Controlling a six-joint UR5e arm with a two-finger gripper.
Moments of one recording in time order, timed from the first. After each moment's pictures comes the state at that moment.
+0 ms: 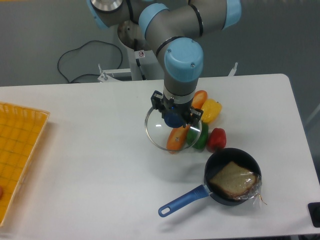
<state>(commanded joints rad) 2.51 -1.80 -1.55 -1.41 1.56 0.89</state>
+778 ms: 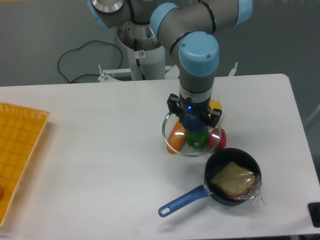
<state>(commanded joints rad) 2.54 -1.84 -1.52 -1.22 1.60 0.90</state>
